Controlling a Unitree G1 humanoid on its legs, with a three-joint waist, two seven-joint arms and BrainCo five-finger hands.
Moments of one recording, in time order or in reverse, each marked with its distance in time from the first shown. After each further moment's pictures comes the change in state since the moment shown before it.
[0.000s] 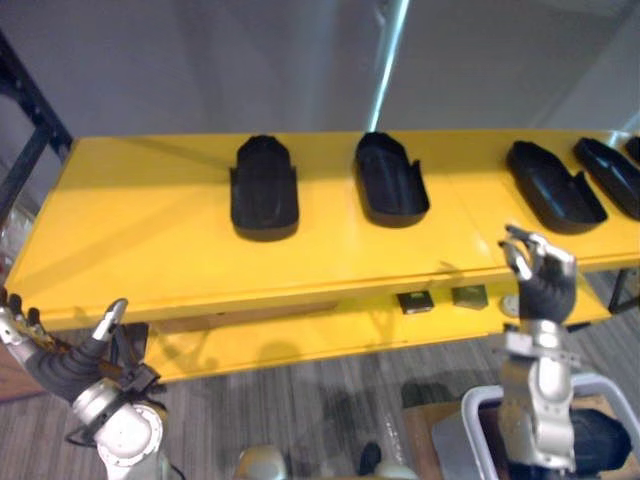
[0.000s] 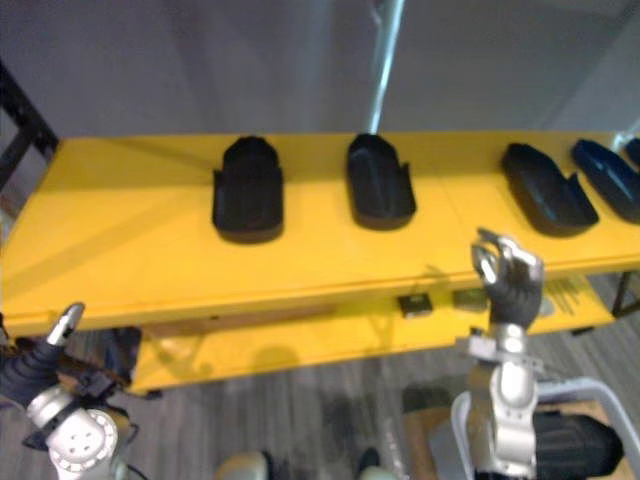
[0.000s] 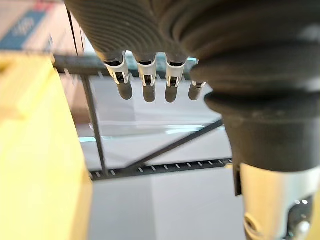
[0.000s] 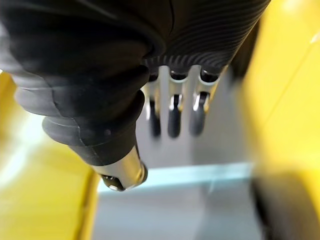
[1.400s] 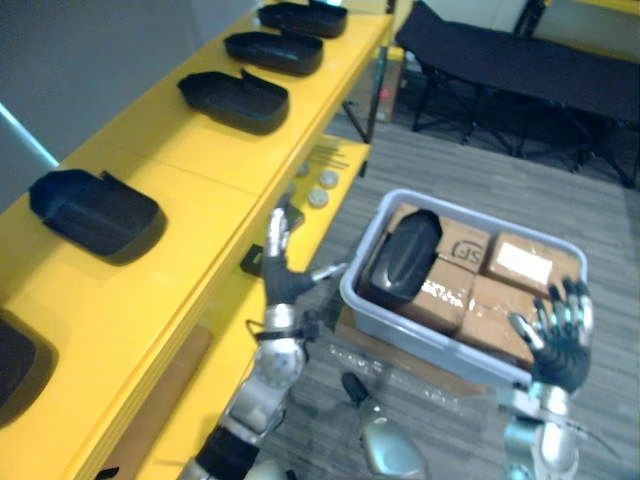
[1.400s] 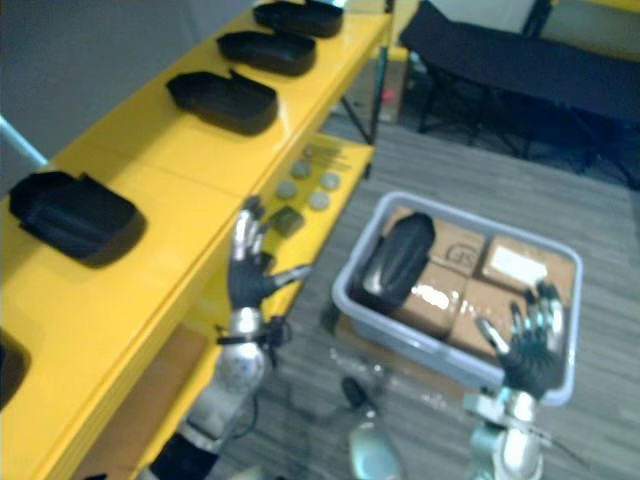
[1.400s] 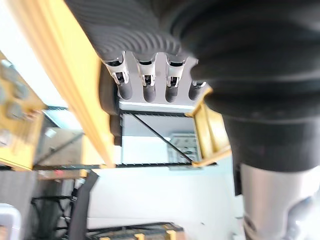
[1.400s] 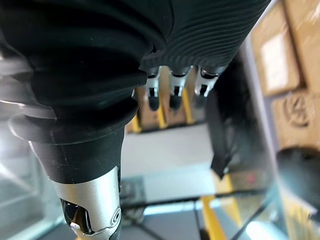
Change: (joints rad) left arm -0.383 0.094 -0.645 0.174 0.013 0.086 -0.124; right arm 0.035 -0.122 0.065 0.007 -0.084 -0.124 -0.038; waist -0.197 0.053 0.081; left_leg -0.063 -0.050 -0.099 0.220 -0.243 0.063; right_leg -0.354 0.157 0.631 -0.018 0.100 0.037
